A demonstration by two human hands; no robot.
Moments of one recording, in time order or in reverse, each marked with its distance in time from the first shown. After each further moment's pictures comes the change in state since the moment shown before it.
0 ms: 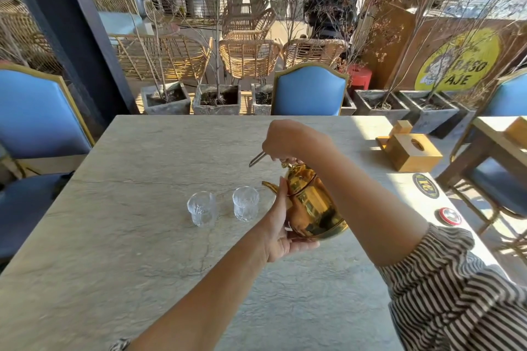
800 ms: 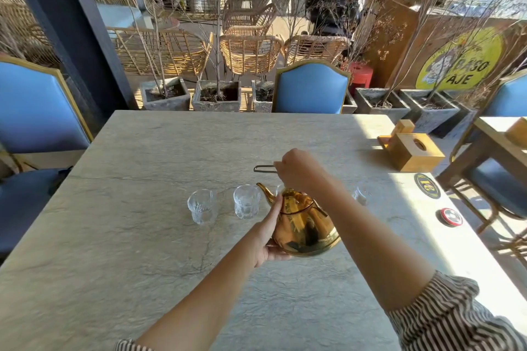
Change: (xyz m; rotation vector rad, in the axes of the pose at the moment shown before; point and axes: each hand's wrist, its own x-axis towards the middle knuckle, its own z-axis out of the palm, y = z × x) left_hand 0.022 -0.011 -0.037 0.250 0.201 0.017; right_hand 0.013 0.043 0.071 0.176 0.154 0.122
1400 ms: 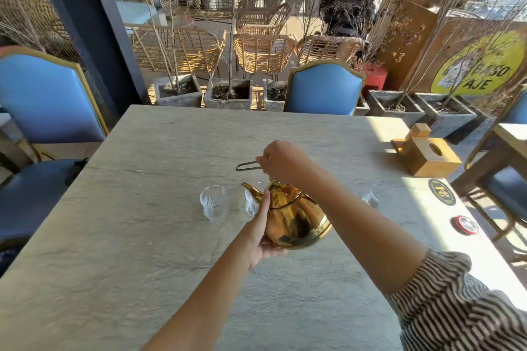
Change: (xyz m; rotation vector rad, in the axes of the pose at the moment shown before) left_hand -0.014 -0.002 -0.033 -0.153 0.071 0.057; right_hand 0.006 -0.052 0.009 -0.069 -0.065 -0.193
